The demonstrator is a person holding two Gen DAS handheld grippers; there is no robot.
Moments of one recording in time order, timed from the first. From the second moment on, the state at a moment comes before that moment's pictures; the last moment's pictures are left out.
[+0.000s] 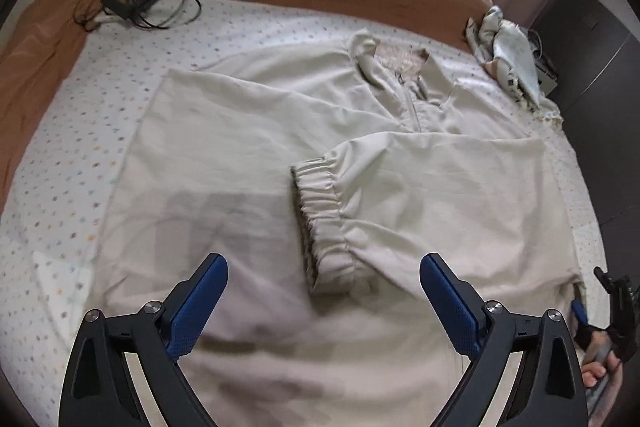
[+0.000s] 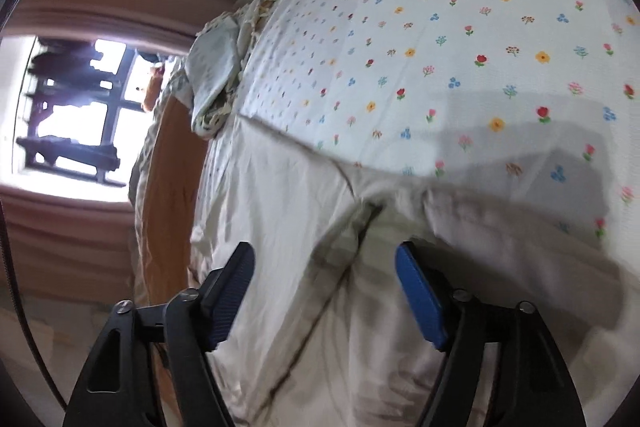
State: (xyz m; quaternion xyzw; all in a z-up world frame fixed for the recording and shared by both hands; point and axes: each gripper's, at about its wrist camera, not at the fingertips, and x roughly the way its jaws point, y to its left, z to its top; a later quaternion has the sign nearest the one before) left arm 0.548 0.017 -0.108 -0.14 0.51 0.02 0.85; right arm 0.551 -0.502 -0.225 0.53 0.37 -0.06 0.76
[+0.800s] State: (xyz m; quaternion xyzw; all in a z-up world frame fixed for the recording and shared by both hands) left arm 0.342 0.082 -0.057 -0.16 0.43 0.00 0.89; right arm 0.375 -0.471 -0.173 0.41 0.34 0.07 0.84
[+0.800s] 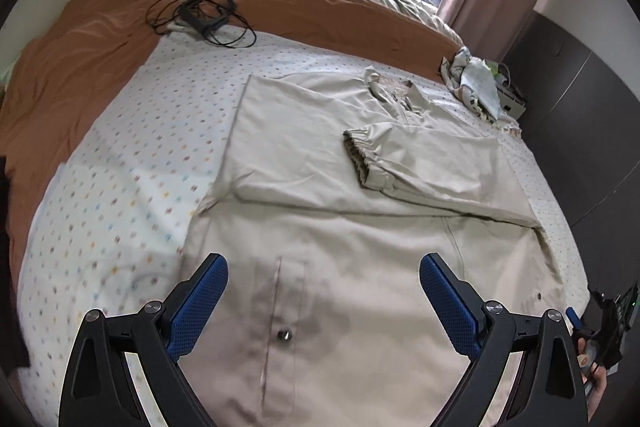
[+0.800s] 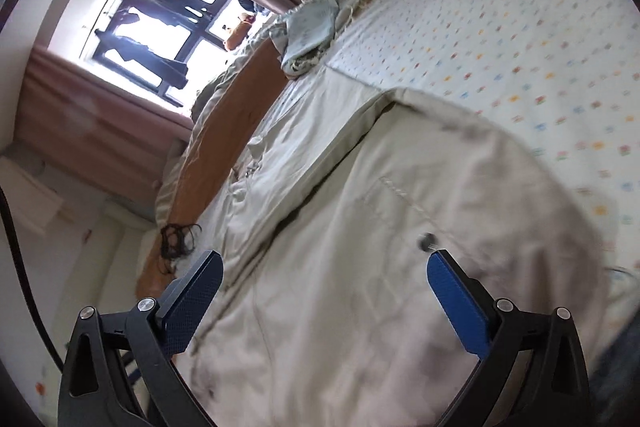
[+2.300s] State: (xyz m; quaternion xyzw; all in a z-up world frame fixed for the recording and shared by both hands) left arm 0.128 0.134 -0.194 -0.43 0.39 -0.04 0.81; right arm 0.266 -0.522 -0.266 0.46 0.37 0.15 0.79
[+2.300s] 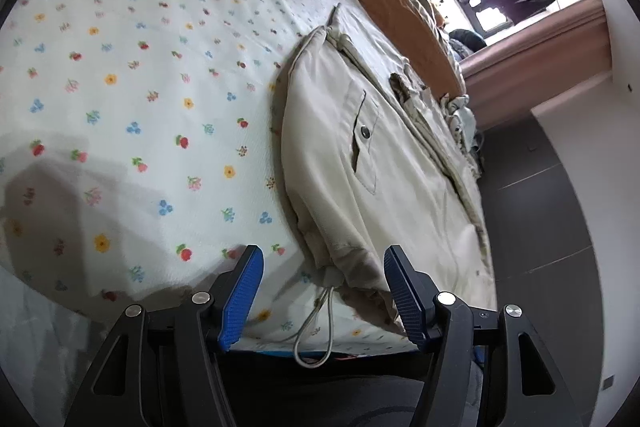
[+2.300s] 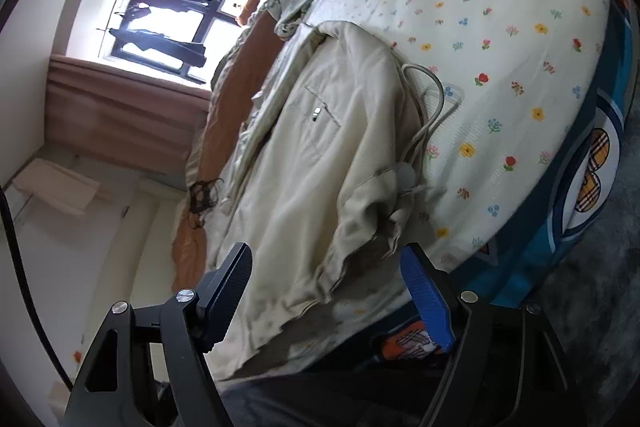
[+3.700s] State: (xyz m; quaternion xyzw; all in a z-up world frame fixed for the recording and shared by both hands) left arm 0.174 0.126 -0.186 -0.45 0.38 -0.06 0.80; right arm 0.293 -0.534 -0.255 0.49 0.35 0.13 0.79
